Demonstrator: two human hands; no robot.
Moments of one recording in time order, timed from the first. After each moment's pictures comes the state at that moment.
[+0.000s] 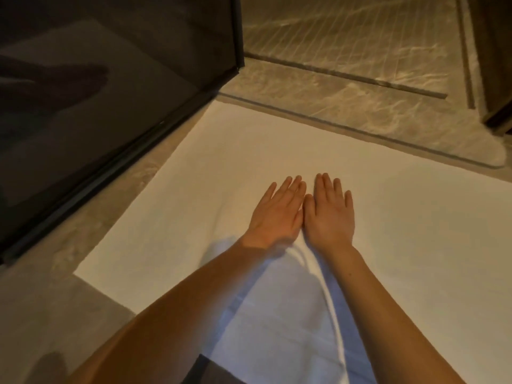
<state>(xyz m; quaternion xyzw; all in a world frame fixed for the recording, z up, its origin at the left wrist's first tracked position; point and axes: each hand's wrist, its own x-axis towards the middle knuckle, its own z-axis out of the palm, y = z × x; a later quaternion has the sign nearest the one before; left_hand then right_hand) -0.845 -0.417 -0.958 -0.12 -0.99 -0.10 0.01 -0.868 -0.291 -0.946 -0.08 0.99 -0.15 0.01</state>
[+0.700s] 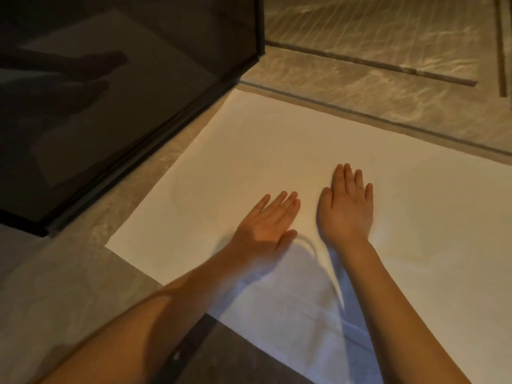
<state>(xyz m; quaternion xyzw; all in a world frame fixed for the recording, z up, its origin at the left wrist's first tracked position) -0.762 -0.461 -0.947 -0.17 -0.98 -0.12 0.01 -0.846 -0.296 -0.938 -0.05 0.99 -0.14 0.01</state>
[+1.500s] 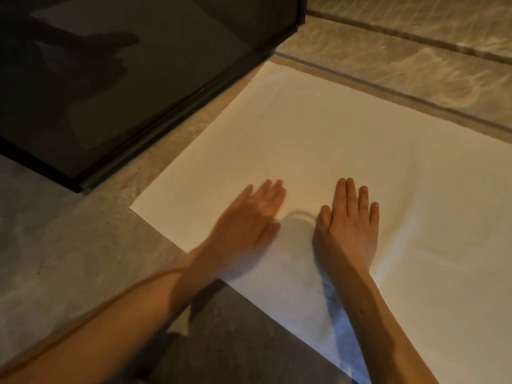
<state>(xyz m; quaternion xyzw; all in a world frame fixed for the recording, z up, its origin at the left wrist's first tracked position) -0.705 -0.513 -0.939 -0.09 -0.99 -0.09 -0.02 -0.770 -0.320 -0.960 -0.08 0.99 -0.12 0.00</state>
